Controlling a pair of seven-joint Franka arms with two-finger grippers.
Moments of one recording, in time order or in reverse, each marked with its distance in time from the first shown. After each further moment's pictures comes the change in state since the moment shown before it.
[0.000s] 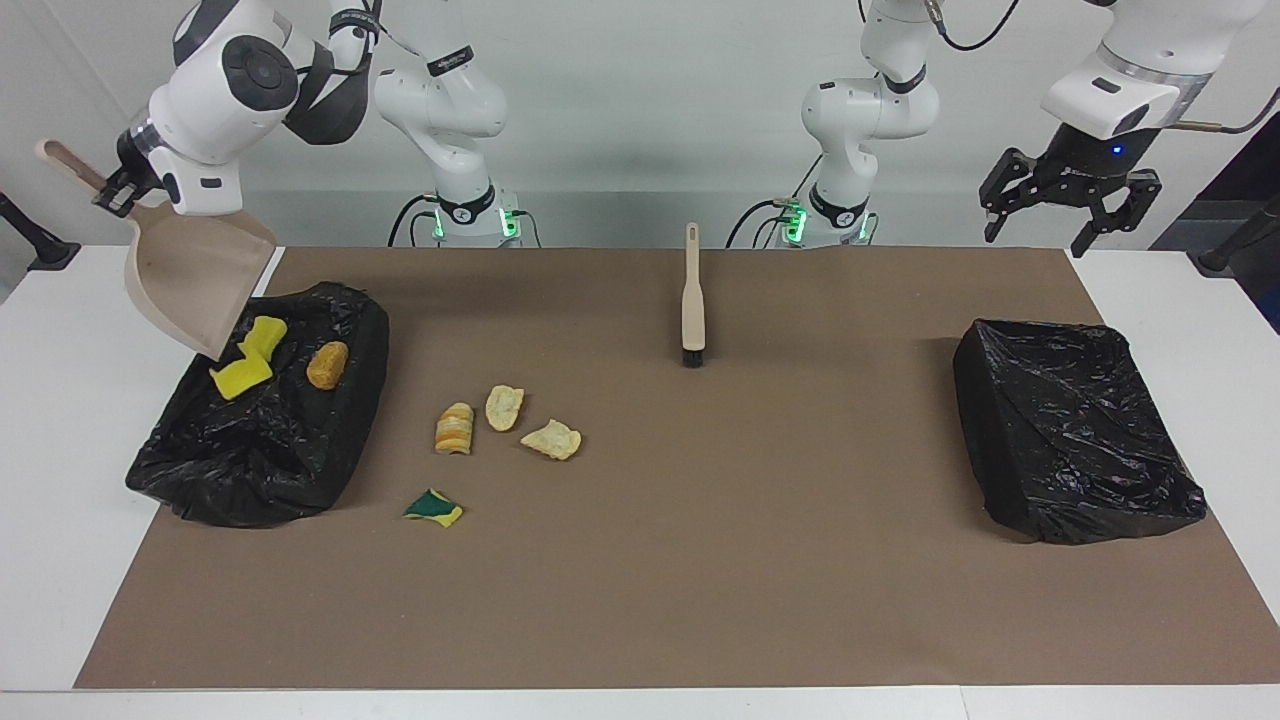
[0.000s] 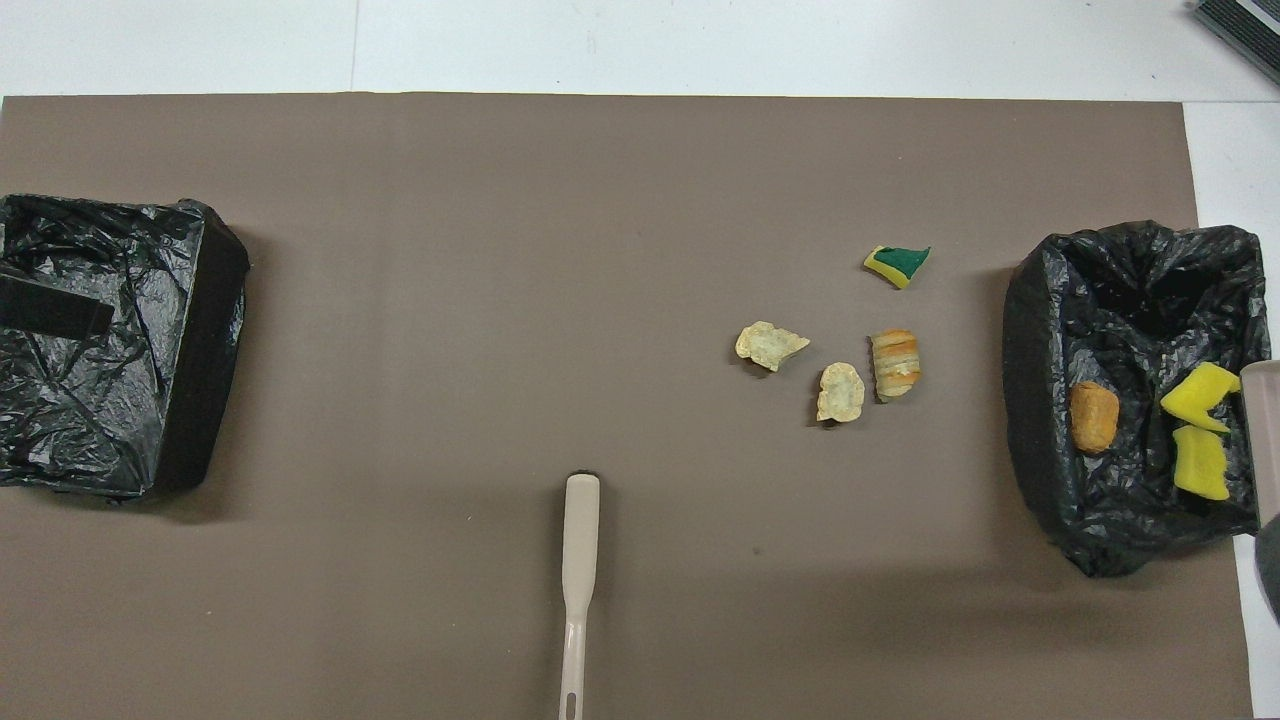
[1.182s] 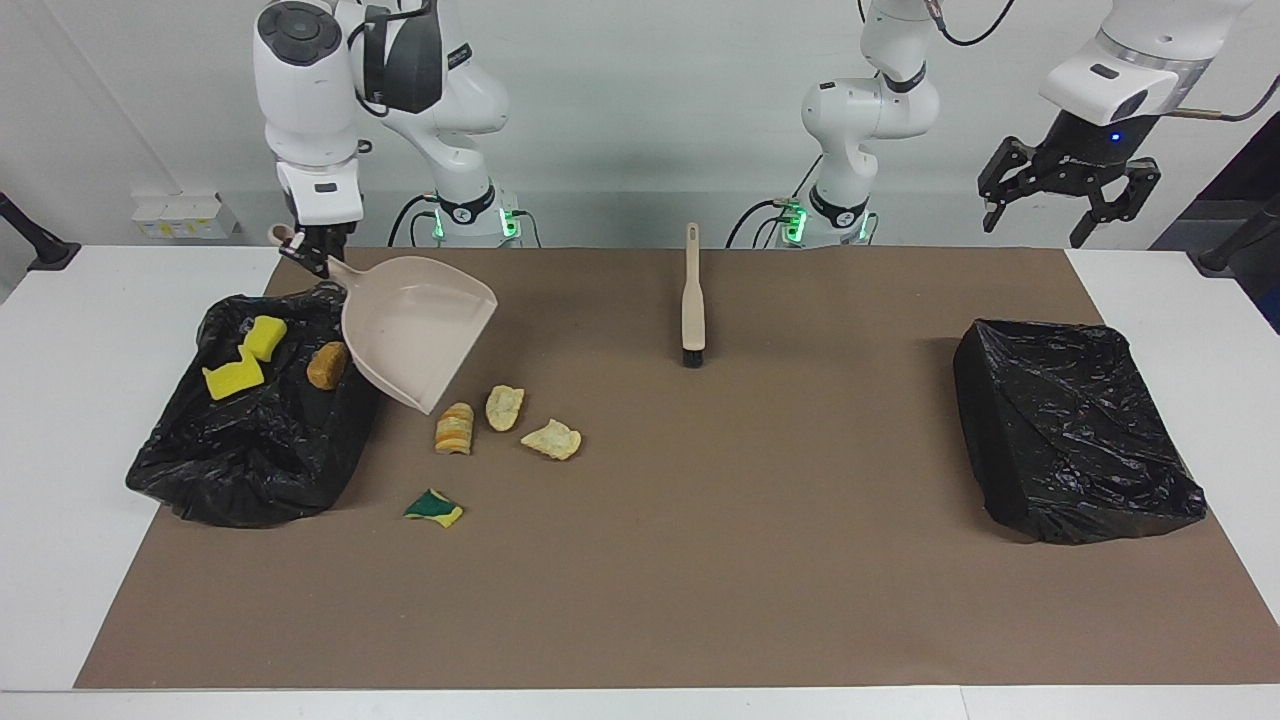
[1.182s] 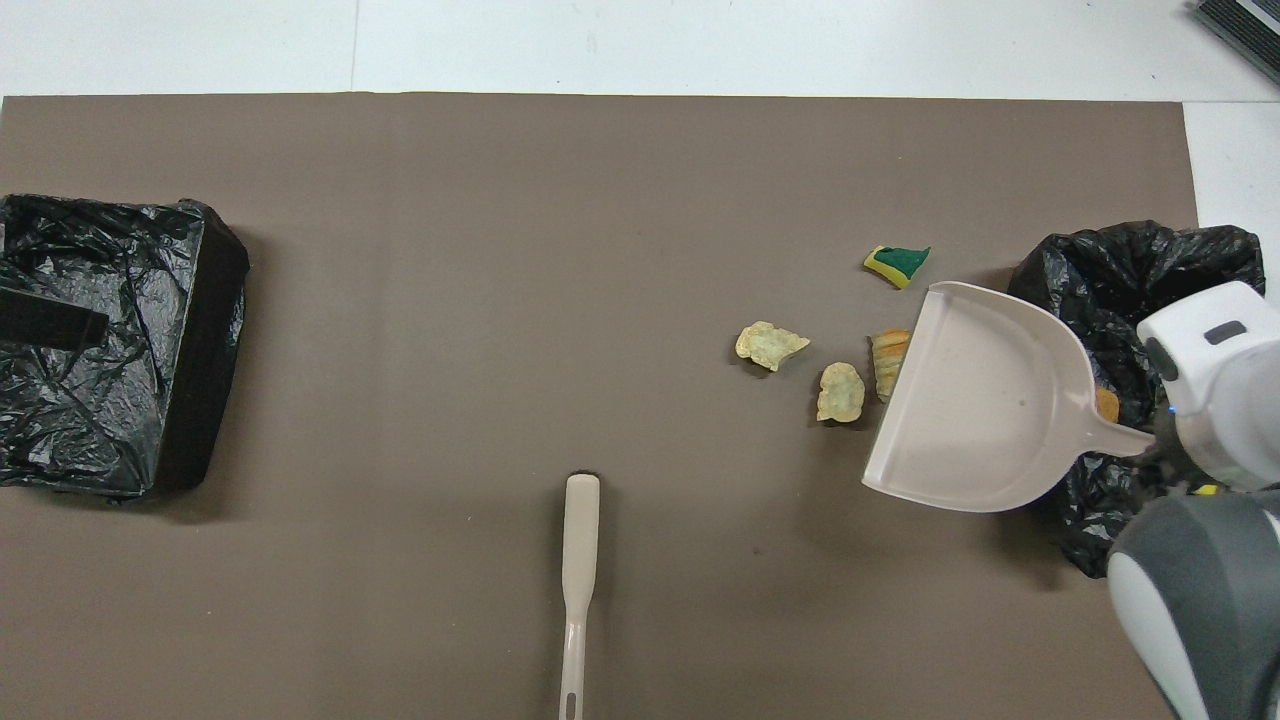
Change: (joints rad) left arm 0.000 -0.015 -0.003 0.002 0.000 -0.019 0.000; right arm 0.206 0.015 0.023 0.004 0.764 0.019 0.461
